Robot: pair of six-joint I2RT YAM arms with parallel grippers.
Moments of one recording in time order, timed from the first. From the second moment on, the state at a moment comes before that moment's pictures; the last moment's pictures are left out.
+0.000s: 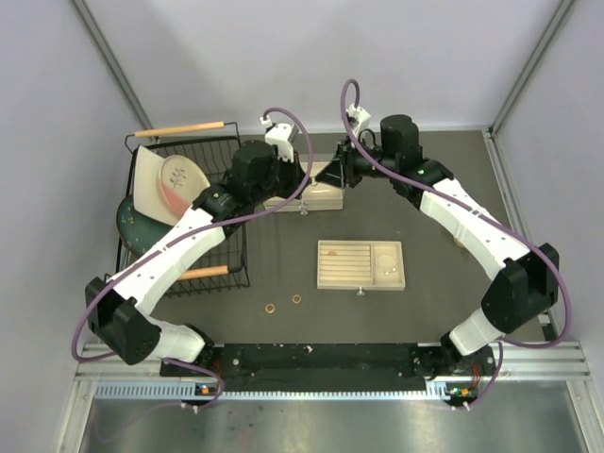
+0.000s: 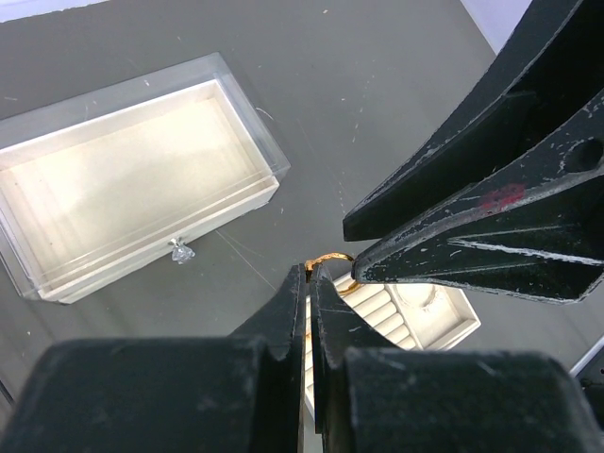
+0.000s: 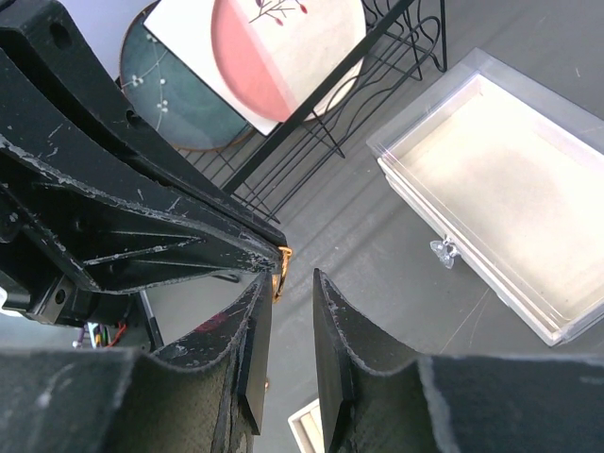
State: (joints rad) left arm -0.62 1.38 1.33 -0.31 0.05 -0.32; right arm 0.52 1.55 1.44 -0.23 -0.62 0.24
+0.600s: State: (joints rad) left arm -0.62 1.38 1.33 -0.31 0.05 -0.32; right arm 0.53 1.57 1.44 -0.23 -0.63 0.24
